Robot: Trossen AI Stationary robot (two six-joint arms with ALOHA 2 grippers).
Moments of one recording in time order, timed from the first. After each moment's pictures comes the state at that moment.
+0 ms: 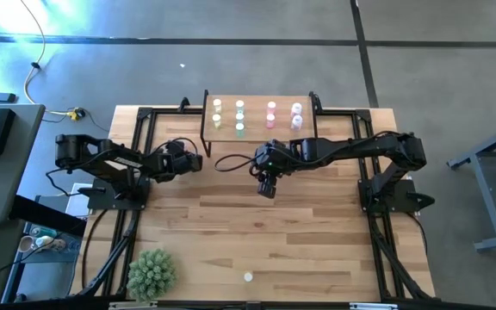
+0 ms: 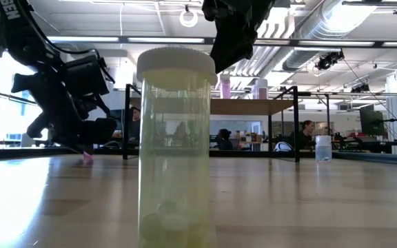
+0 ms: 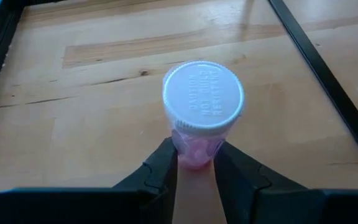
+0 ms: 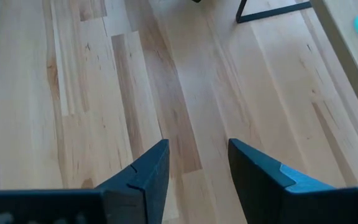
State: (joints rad) left arm 0.39 1.42 0.31 -0.06 -0.78 -0.95; right arm -0.01 1.69 1.44 -0.68 0.11 0.18
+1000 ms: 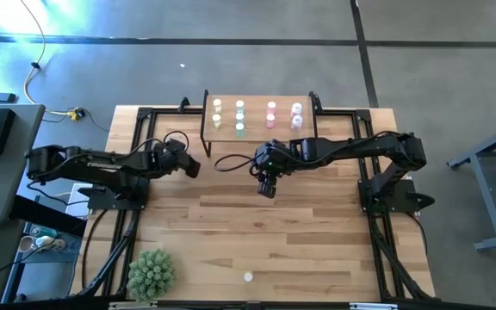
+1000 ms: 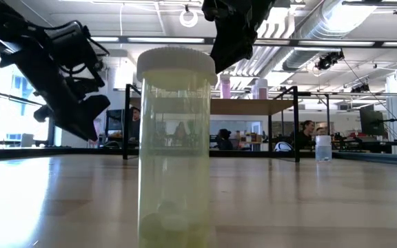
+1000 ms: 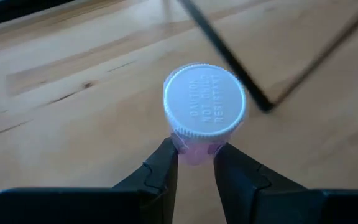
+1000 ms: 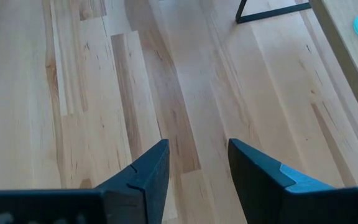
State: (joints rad) left arm 0.38 1.07 0.31 -0.22 -0.55 -0.66; right arm -0.01 1.69 1.44 -0.68 0.11 0.18
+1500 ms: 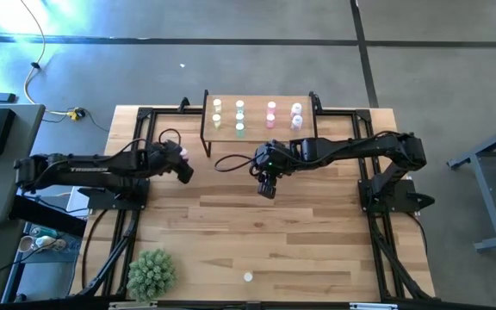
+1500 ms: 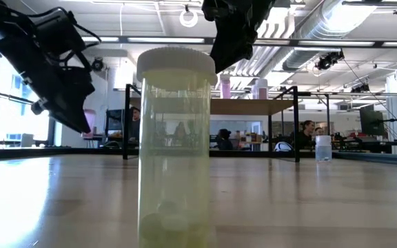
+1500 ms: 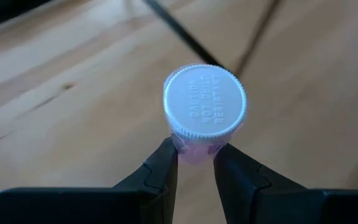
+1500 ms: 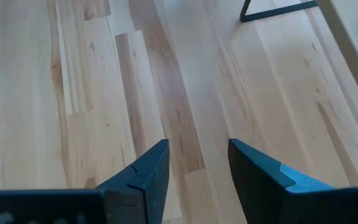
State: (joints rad) left arm 0.38 0.83 0.31 -0.40 -0.40 -0.51; right arm -0.01 1.69 1.44 -0.68 0.10 0.18
